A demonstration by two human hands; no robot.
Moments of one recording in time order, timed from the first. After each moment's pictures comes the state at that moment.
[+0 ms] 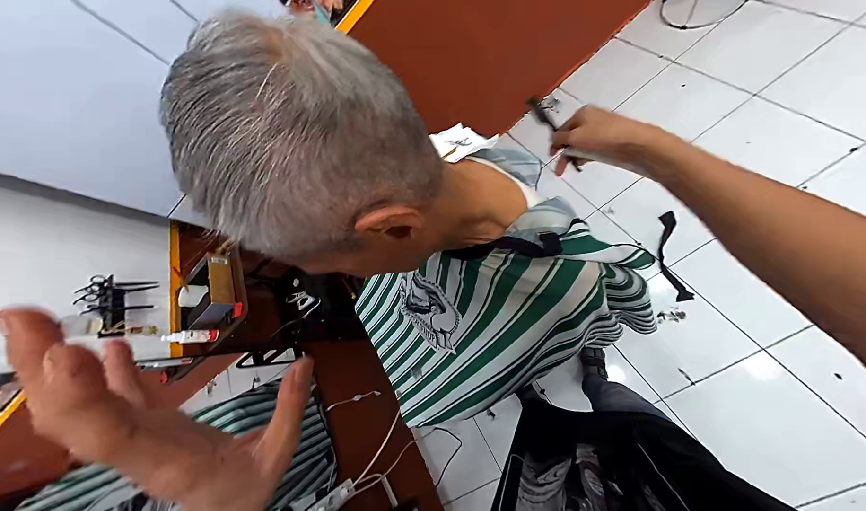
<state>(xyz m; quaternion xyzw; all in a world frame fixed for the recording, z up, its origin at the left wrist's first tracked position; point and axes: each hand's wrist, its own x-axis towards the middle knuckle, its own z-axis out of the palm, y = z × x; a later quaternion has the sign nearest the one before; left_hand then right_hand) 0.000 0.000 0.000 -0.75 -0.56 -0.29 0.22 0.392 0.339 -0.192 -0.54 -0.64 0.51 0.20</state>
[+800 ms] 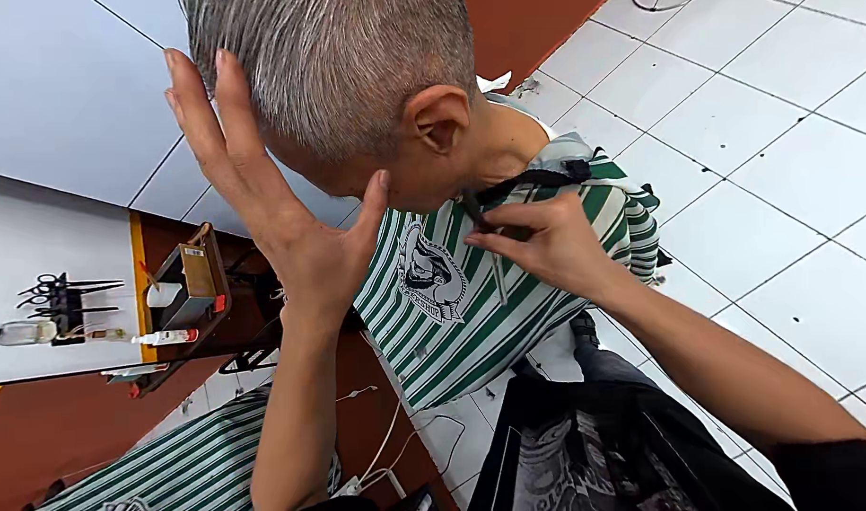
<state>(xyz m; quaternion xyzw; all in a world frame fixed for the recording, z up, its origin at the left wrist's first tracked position) 0.016 0.094 -0.029 -0.77 -0.52 -0.33 0.19 0.257 0.099 -0.148 -0.36 -0.74 0.27 0.49</state>
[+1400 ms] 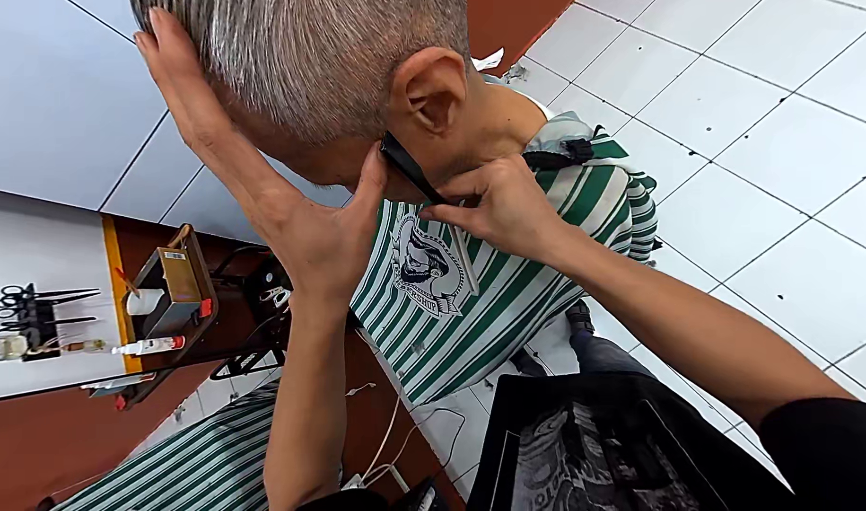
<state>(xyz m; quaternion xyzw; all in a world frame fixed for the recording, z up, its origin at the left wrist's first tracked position) 0.024 0.107 -0.042 -0.75 -0.52 -0.40 0.11 0.222 0.125 -0.127 -0.40 -0.76 0.30 0.42</state>
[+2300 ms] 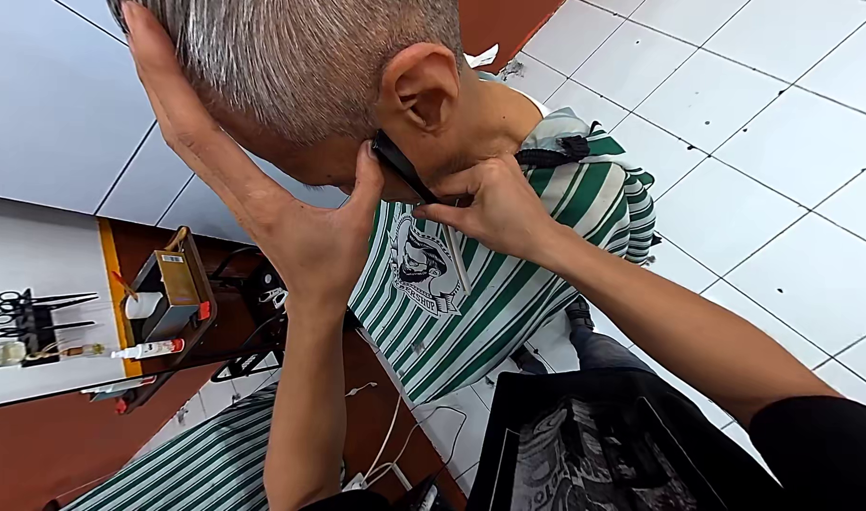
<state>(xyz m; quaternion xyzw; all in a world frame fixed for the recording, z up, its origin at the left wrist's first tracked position) 0.027 0.109 -0.043 -0.74 -0.52 -0.41 0.11 0.218 0.127 -0.131 -0.40 -0.75 0.29 0.43</state>
